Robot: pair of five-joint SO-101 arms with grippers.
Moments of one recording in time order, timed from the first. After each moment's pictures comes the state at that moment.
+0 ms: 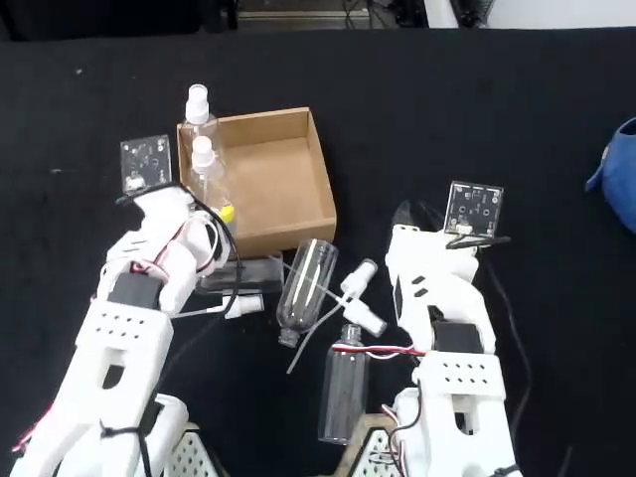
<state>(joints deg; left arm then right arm) 4.4 -47.3 61.0 31.4 14.3 3.0 -60.9 83.9 13.6 -6.7</state>
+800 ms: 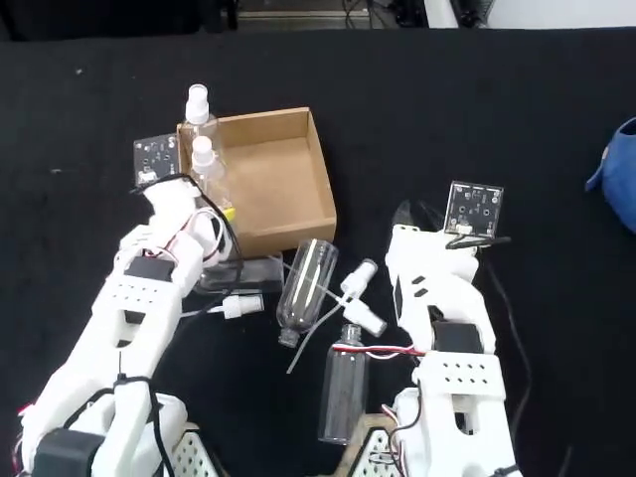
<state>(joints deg) 3.0 -31.3 60.4 19.8 14.3 3.0 -60.9 83.9 13.6 -6.7</state>
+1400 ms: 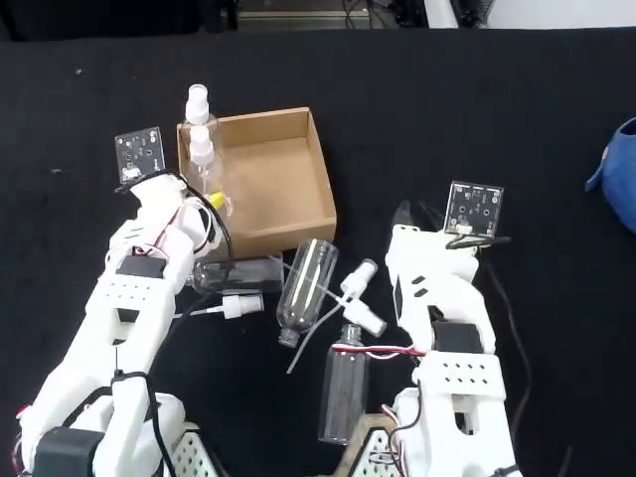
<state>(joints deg) 0.2 -30.7 60.3 14.3 14.3 3.0 -60.9 83.9 13.5 -6.7</state>
